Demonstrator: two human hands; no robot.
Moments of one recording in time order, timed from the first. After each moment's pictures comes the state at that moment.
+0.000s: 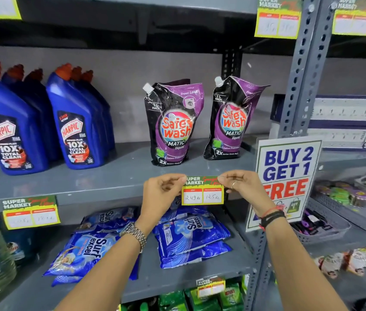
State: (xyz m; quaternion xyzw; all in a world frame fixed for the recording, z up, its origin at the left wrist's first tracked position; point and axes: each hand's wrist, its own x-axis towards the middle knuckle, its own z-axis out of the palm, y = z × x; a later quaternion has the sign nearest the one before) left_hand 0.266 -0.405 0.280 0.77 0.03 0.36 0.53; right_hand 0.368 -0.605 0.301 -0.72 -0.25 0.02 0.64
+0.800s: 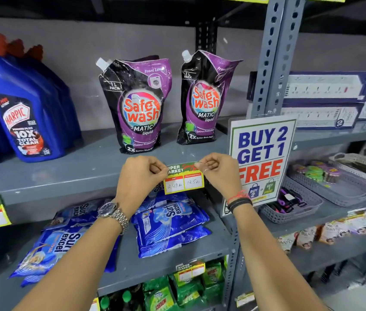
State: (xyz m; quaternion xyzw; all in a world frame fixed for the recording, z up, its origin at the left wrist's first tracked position) left_hand 0.287 -0.428 0.304 0.91 0.09 0.32 0.25; right_hand 0.388 -0.607 0.283 -0.81 -0.22 -0.19 0.51
